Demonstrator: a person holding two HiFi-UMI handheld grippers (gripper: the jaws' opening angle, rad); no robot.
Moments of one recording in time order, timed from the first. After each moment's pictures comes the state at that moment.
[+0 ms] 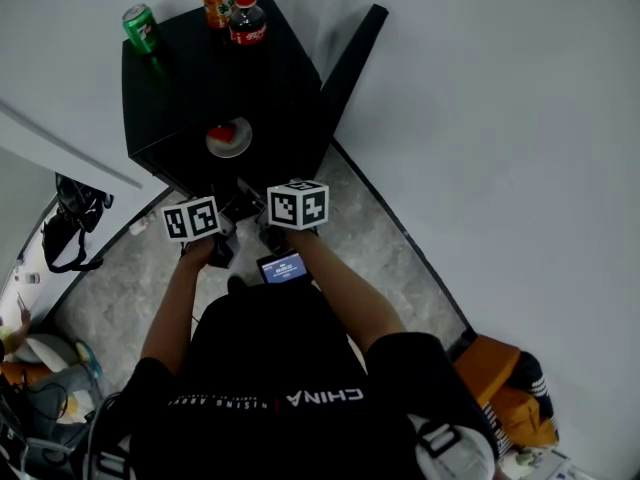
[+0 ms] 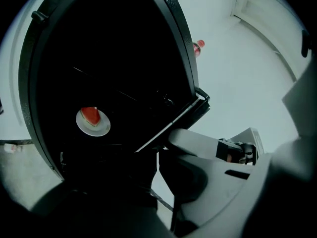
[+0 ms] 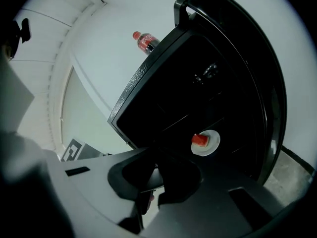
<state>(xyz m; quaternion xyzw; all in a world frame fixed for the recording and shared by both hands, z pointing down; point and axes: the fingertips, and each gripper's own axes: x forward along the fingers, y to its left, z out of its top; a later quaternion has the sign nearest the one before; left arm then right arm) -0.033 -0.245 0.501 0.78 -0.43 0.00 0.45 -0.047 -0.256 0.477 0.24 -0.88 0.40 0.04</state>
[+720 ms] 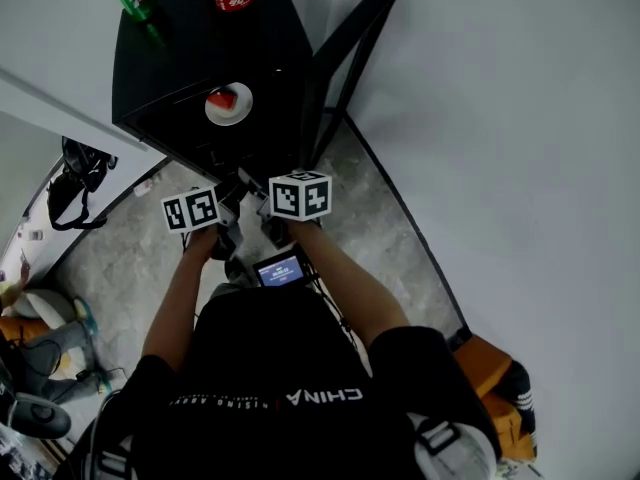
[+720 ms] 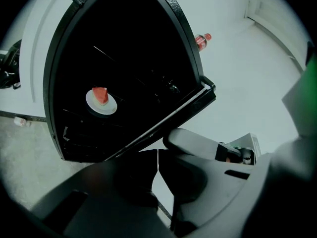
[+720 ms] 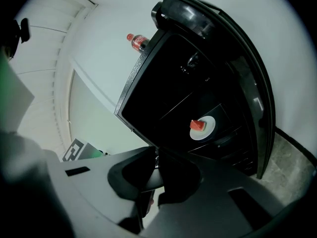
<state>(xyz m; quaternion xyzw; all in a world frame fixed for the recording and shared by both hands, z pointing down) 0.011 -0.214 0.528 0.73 -0.46 -0.02 0.50 -0.005 -0.225 0.509 0.19 -0.87 0.44 0.06</state>
